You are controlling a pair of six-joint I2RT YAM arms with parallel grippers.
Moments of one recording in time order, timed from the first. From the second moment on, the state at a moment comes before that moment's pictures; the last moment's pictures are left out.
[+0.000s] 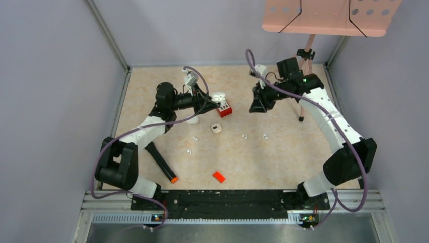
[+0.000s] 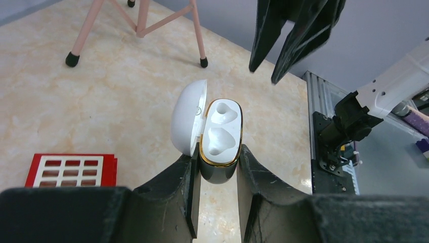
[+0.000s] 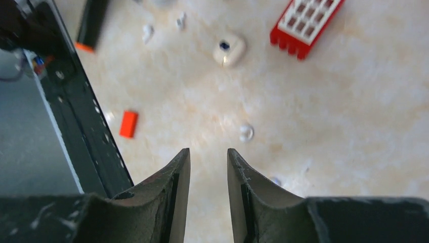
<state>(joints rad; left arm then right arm) -0.32 1.50 0.91 0.60 1.03 -0.35 0.34 1.53 1.60 -0.94 -0.73 -0.34</state>
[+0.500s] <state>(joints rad) -0.14 1.28 0.80 0.49 0.97 -0.39 0.44 1.65 1.31 -0.78 -0.56 -0.47</state>
